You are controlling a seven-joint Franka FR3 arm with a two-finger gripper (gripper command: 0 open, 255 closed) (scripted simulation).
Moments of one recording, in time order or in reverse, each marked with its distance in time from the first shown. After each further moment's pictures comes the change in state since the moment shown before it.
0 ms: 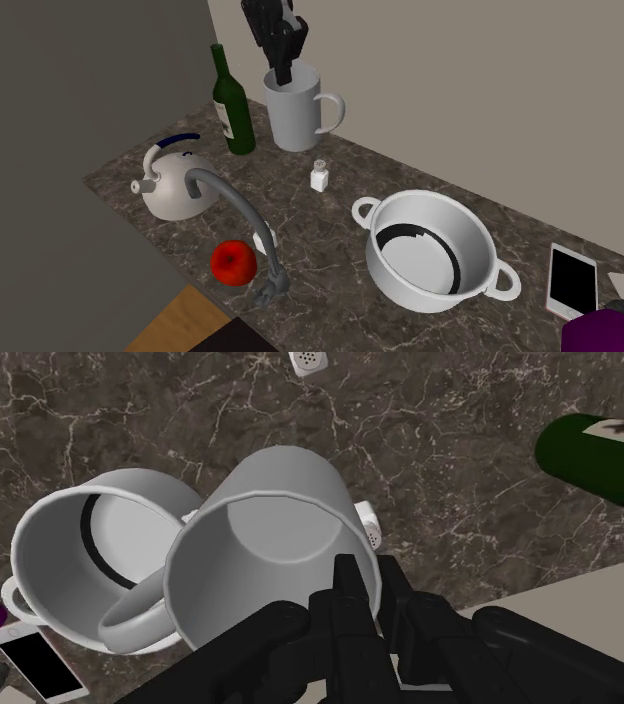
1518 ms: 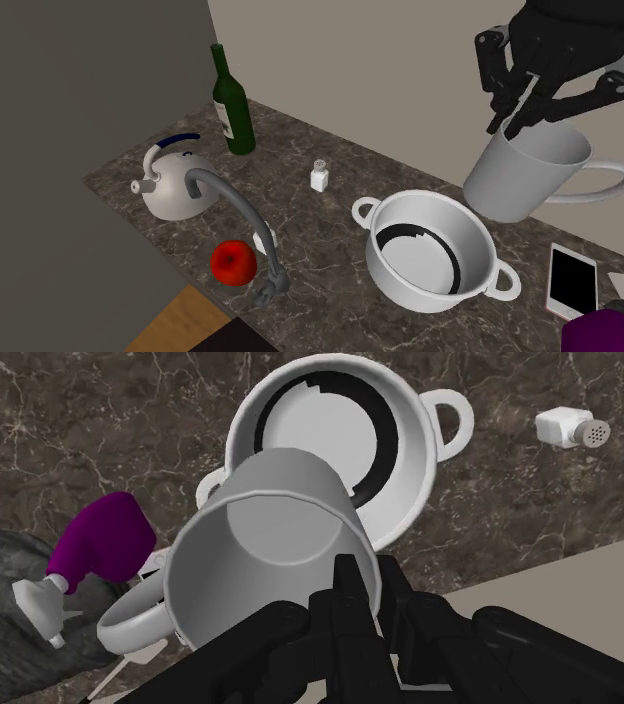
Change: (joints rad) arm -0.188 0.059 -0.354 0.039 -0.056 0.007 -0.537
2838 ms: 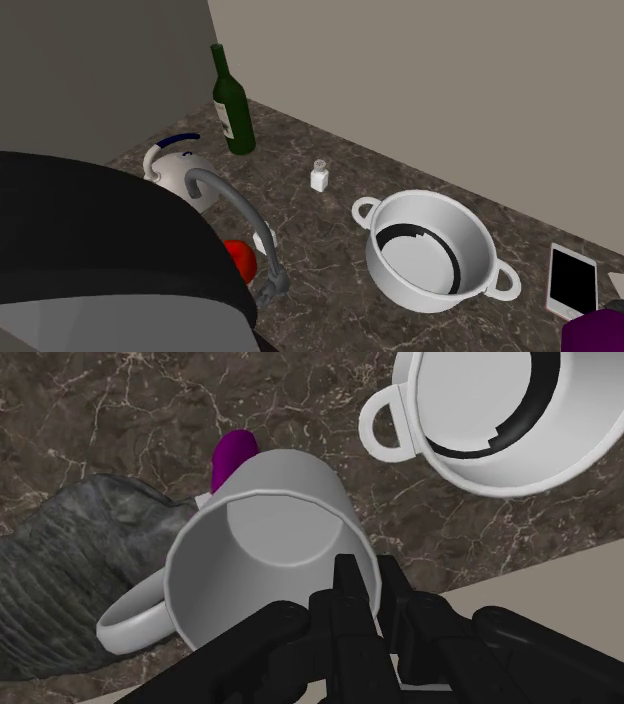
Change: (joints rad) arm -0.148 0.311 -0.163 0.304 -0.017 0.005 -0.313
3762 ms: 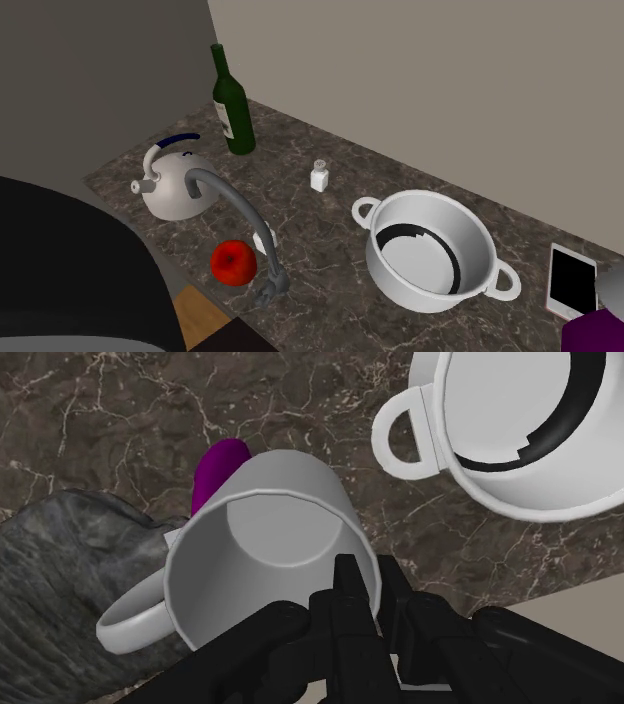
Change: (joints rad) arm -0.002 -0.058 -0.001 -0.267 0.002 0.209 -0.004
